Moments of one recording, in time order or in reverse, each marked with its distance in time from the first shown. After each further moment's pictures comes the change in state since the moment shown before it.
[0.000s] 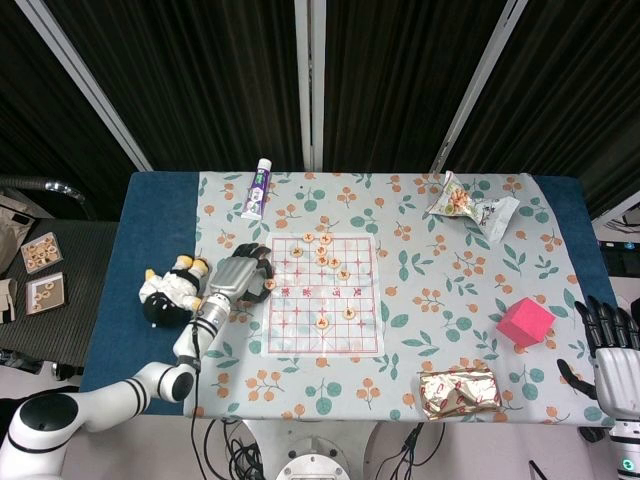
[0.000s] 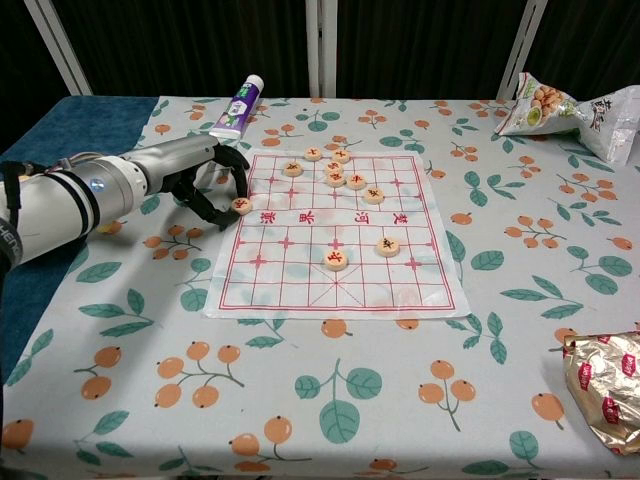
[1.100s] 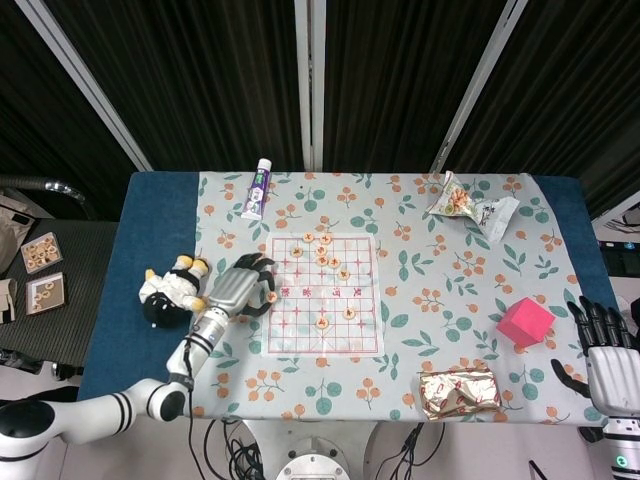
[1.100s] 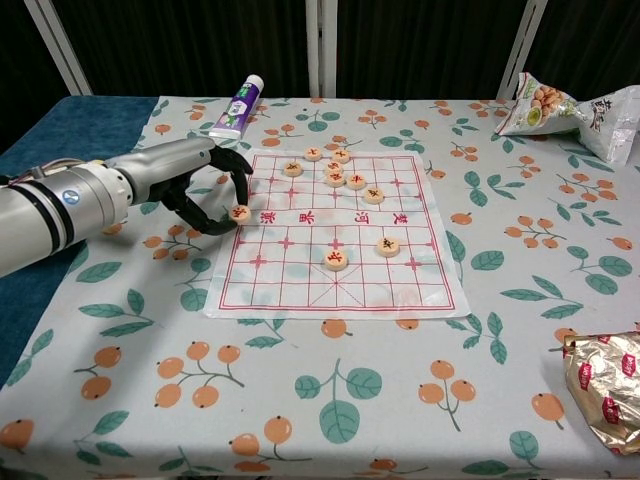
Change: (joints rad) left arm 0.060 0.072 0.041 -0.198 0.025 0.082 0.063; right arm 0.011 -0.019 -0.004 0.019 0.000 -0.021 0.007
